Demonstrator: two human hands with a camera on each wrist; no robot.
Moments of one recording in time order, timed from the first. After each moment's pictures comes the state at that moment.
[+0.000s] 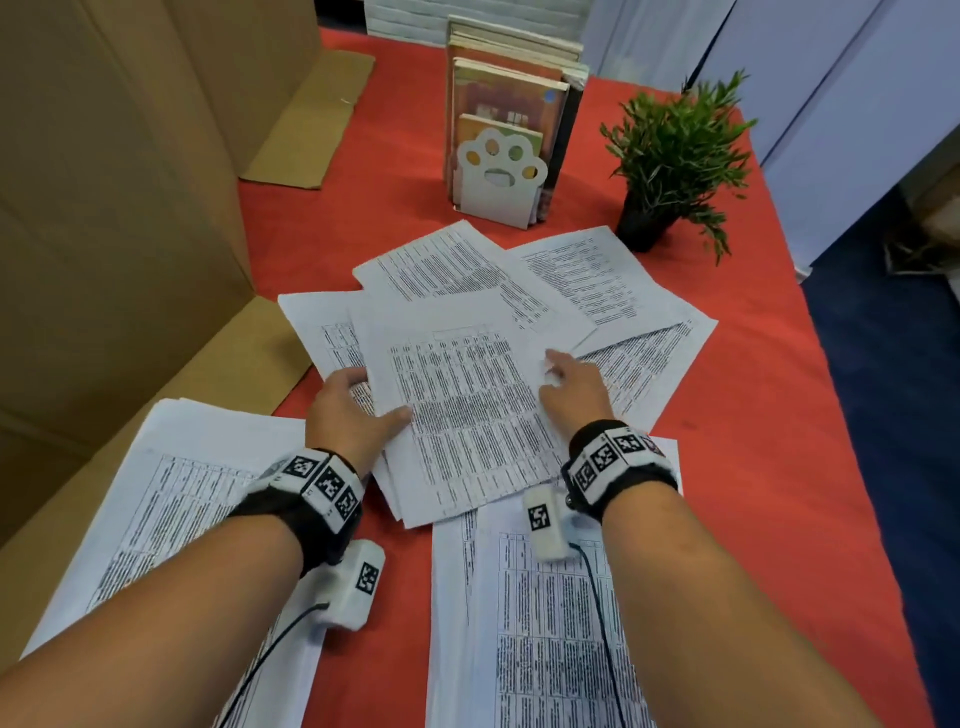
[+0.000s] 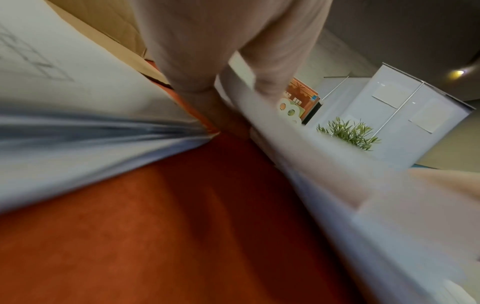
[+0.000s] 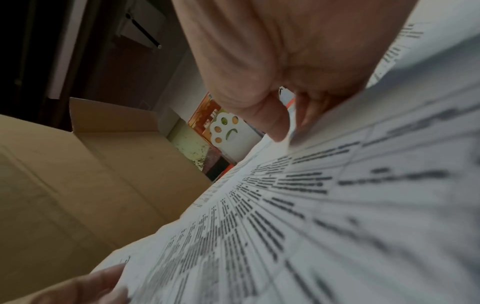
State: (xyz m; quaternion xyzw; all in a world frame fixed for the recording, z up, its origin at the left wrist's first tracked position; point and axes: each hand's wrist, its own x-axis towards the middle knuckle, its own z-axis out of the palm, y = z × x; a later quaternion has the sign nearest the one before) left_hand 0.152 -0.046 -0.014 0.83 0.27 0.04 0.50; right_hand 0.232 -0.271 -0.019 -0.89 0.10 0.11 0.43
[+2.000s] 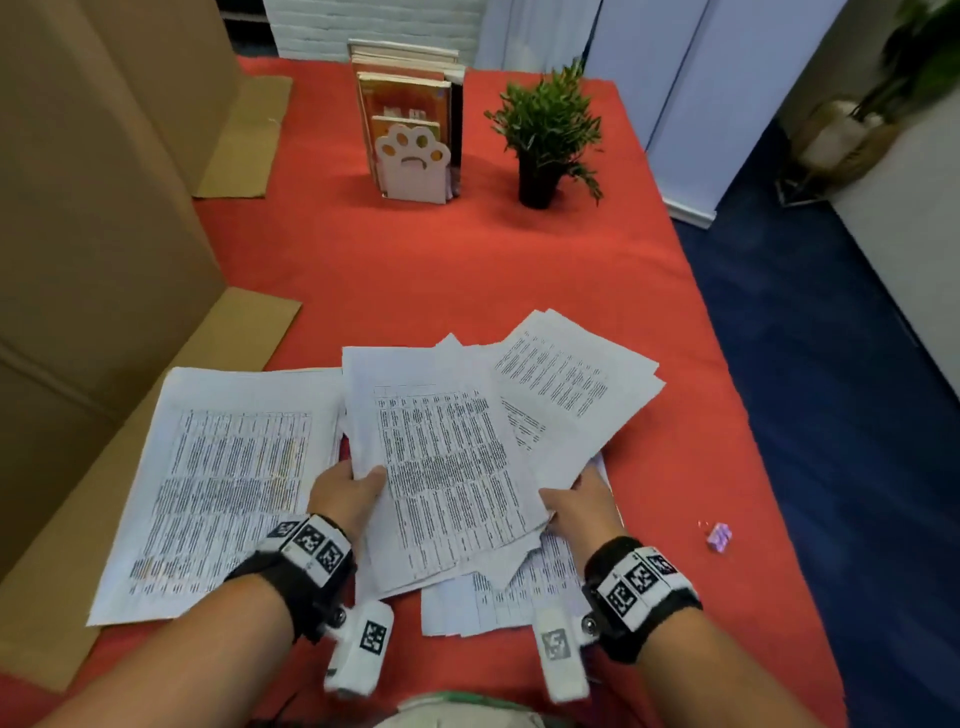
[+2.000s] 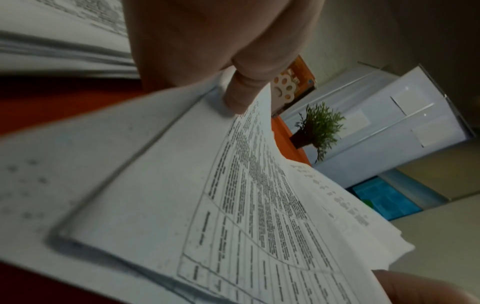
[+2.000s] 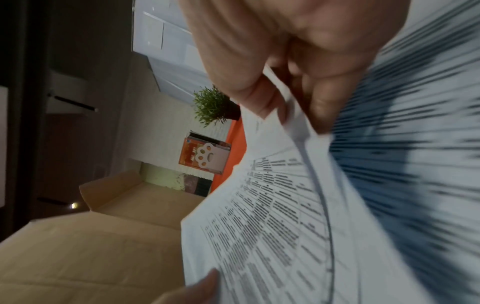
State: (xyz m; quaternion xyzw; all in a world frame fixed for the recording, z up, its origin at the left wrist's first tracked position) left_hand -0.016 -0.079 -0.008 0.73 0.32 -0.17 0.57; right_hand -0.035 -0.334 -0.018 -0.70 0.31 0.12 0.64
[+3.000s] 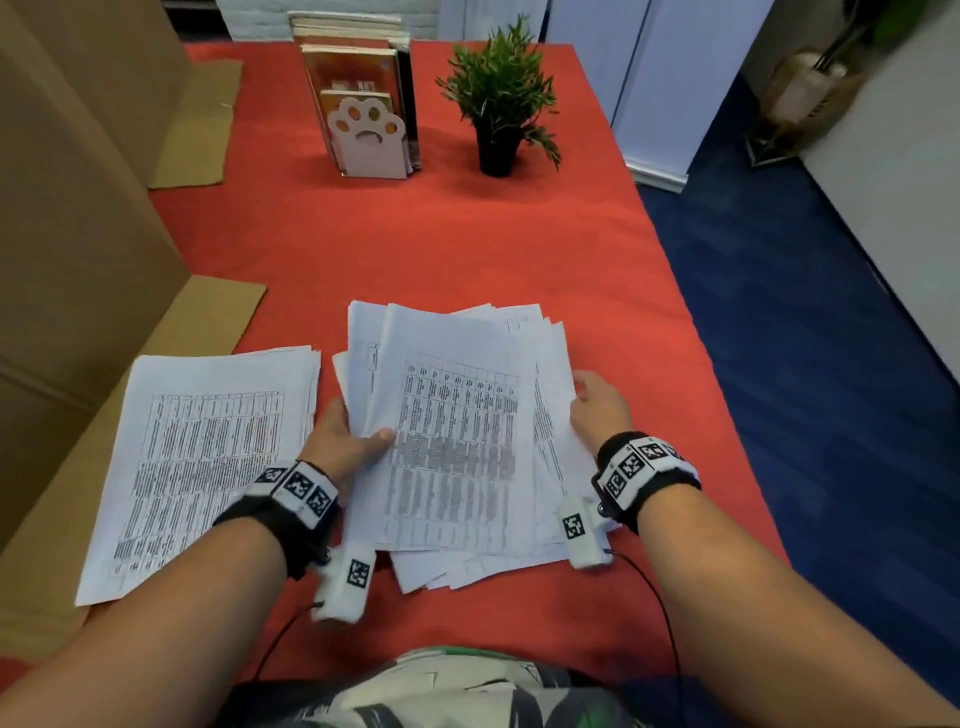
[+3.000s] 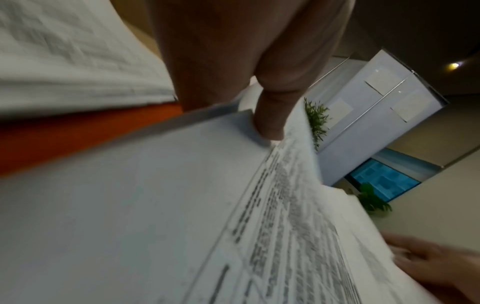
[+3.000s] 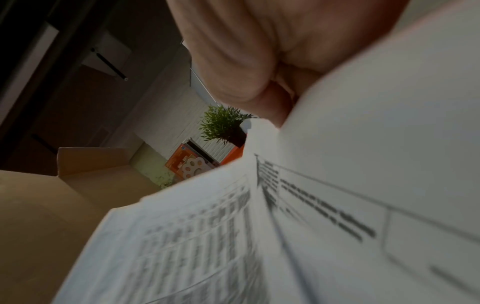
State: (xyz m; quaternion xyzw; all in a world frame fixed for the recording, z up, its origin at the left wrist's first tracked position) left_hand -0.007 -0.099 0.004 0.75 0.22 -0.18 0.60; right_hand -0.004 -0.395 0.014 -0.88 0.22 0.08 0.40
